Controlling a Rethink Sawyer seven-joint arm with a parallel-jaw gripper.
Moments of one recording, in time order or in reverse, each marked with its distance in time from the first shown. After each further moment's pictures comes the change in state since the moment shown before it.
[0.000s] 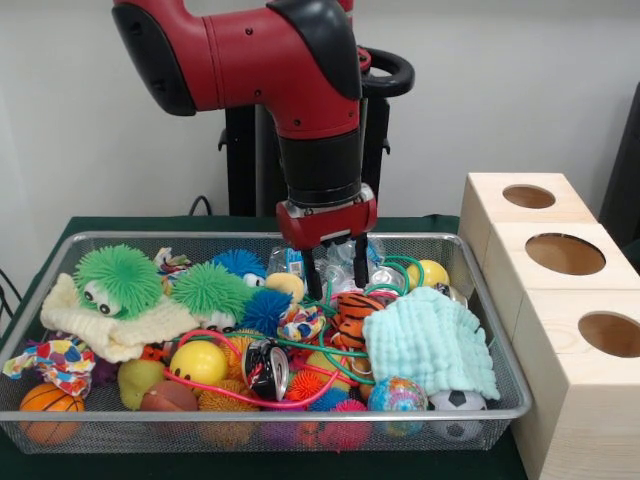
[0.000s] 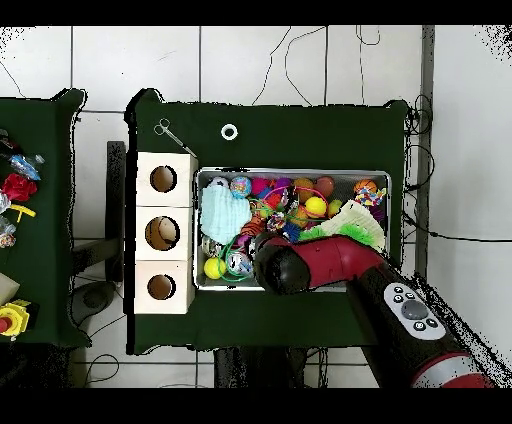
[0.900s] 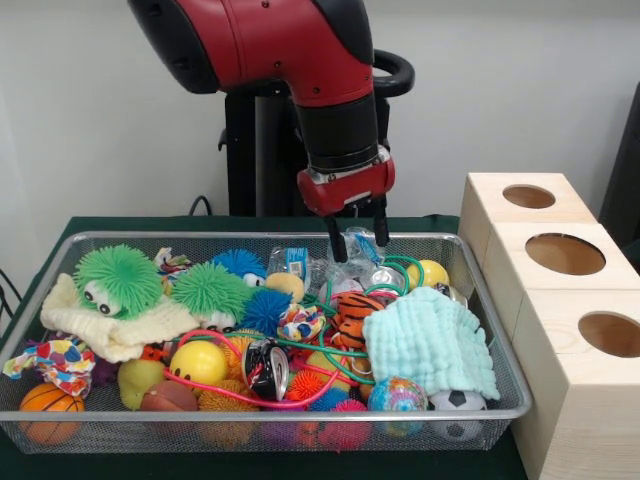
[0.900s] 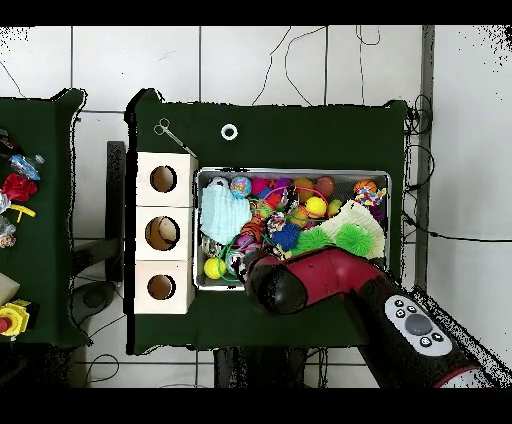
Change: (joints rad) arm -0.078 -0.058 0.139 0.144 -0.072 0.052 0.000
